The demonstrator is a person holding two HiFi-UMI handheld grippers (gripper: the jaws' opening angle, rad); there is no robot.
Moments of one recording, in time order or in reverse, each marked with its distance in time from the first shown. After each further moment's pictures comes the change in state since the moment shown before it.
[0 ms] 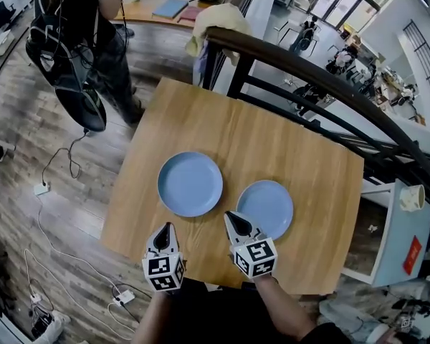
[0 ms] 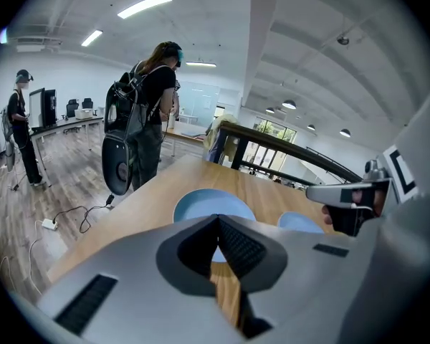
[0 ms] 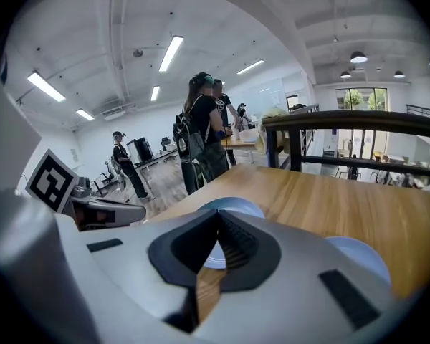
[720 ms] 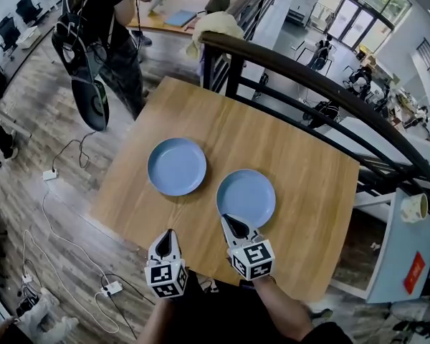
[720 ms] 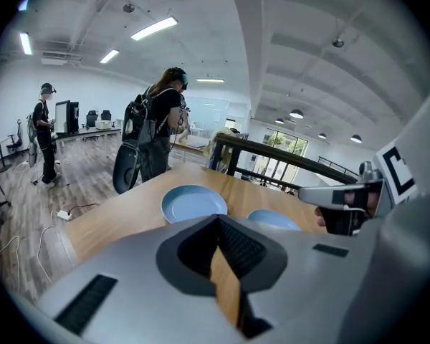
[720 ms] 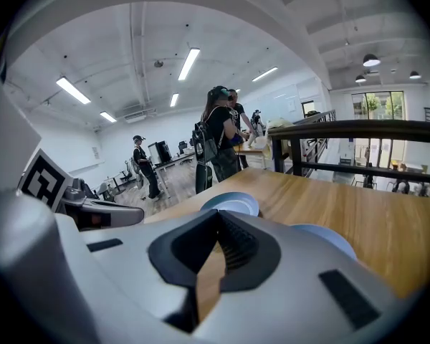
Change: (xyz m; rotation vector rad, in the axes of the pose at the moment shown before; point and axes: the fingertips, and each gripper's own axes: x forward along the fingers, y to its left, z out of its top) left arm -0.084 -0.109 -0.061 -0.038 -0.112 0.108; right arm -0.112 -0.018 -0.036 -0.068 -0.043 0.124
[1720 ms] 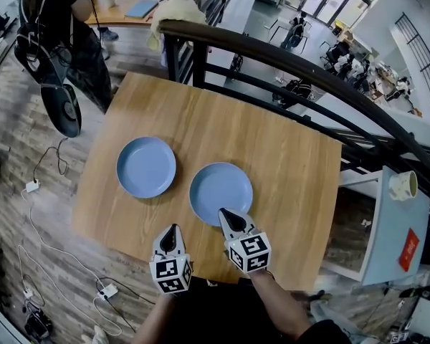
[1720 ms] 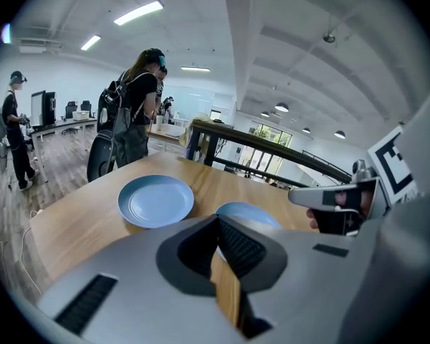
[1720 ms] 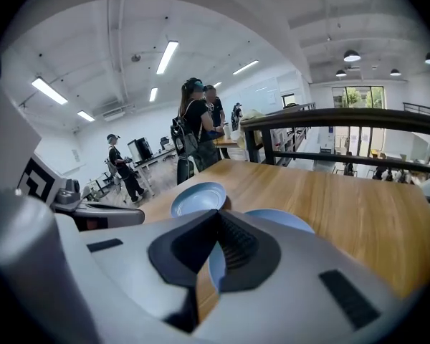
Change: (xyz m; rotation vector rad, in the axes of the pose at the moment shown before) left arm 0.056 -0.087 -0.015 0.038 0.077 -0.125; right arm -0.024 -0.083 -0.022 0.085 0.059 -0.128
